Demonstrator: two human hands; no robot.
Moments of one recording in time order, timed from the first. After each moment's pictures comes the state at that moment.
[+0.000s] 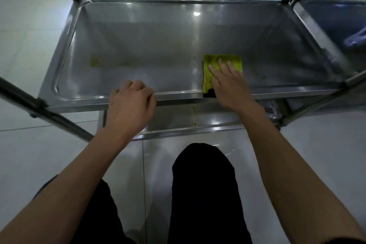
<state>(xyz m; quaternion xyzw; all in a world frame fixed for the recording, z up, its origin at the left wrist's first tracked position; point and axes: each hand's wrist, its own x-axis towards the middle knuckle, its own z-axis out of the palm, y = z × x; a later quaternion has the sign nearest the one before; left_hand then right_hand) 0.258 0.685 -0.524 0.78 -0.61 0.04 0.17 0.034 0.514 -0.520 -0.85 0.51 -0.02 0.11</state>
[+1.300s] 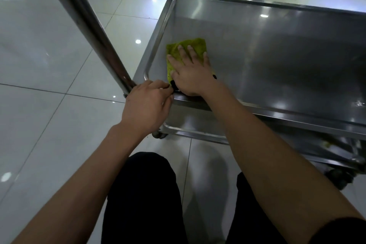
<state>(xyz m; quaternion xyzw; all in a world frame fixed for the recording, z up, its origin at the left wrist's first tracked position) 0.382 0.773 -0.520 0.82 -0.55 0.04 0.15 0.335 0.597 -0.532 -0.97 0.24 0.03 0.09</state>
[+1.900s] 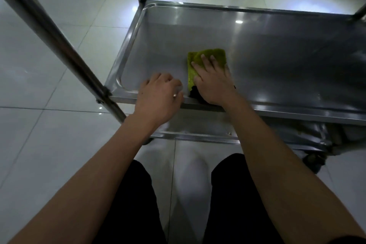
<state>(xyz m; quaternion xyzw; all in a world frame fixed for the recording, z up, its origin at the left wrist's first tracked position) 0.331 0.704 -0.506 0.81 -0.57 0.01 0.15 0.220 0.542 -0.536 -0.93 0.35 -0.01 0.10</state>
